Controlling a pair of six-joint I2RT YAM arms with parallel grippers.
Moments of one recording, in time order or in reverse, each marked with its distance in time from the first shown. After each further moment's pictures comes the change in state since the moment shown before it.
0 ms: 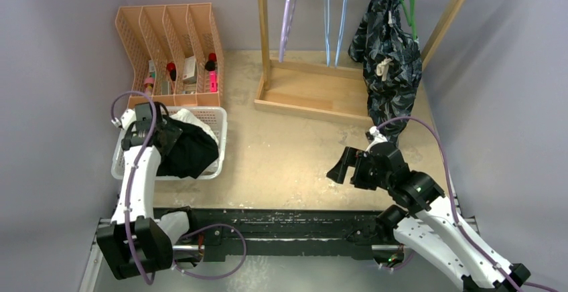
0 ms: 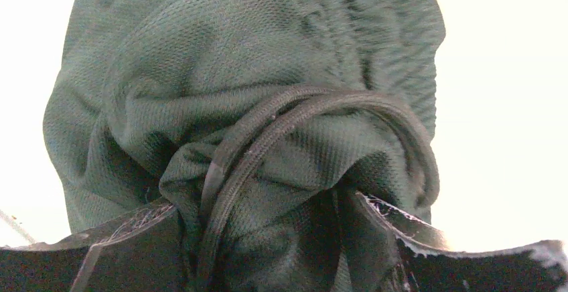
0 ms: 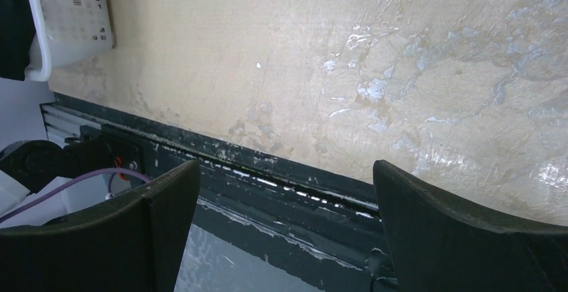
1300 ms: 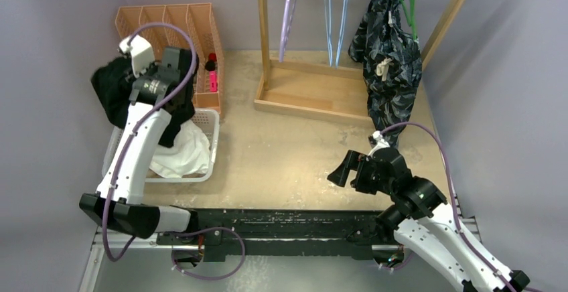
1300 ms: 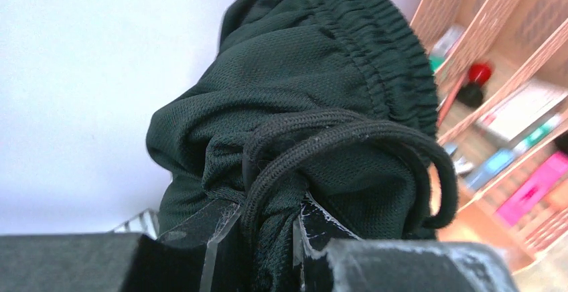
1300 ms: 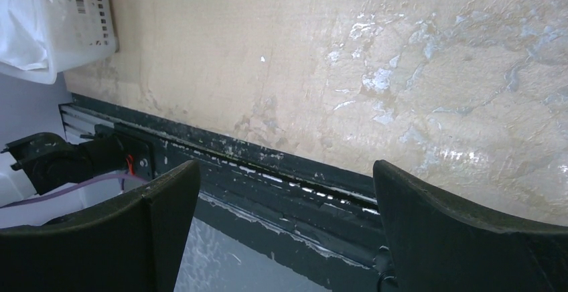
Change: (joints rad) left arm -0.456 0.294 0.836 -0.360 -0.964 0.185; right arm 0.000 -0.080 -0.049 -0.001 -0.013 0.048
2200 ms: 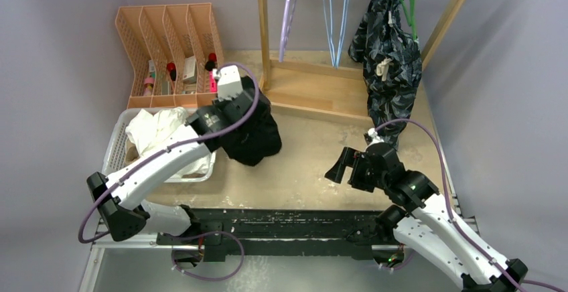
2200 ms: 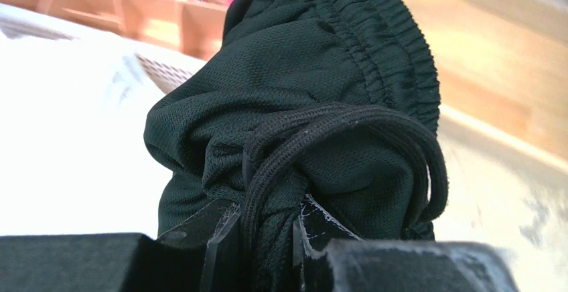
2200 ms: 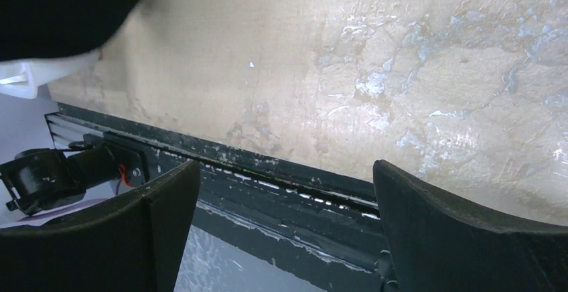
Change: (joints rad) left arm -0.665 -0.054 -0.306 0.149 0.366 -0.203; right arm 0.000 0.105 0.007 0.040 0.008 0.018
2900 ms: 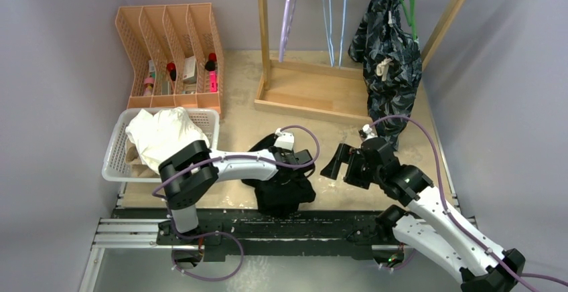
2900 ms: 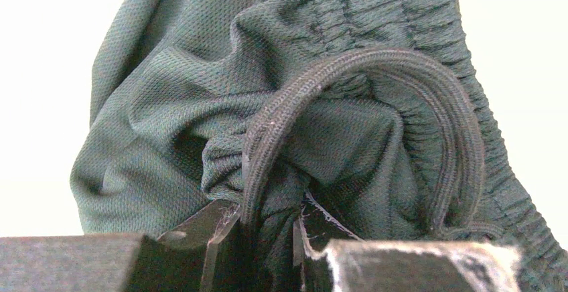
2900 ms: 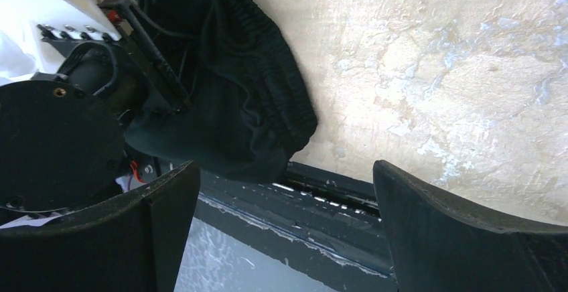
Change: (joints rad) left arm -0.230 0.484 -0.280 0.251 0.232 -0.121; right arm 0.000 0.077 0.022 0.052 -0.041 0.010
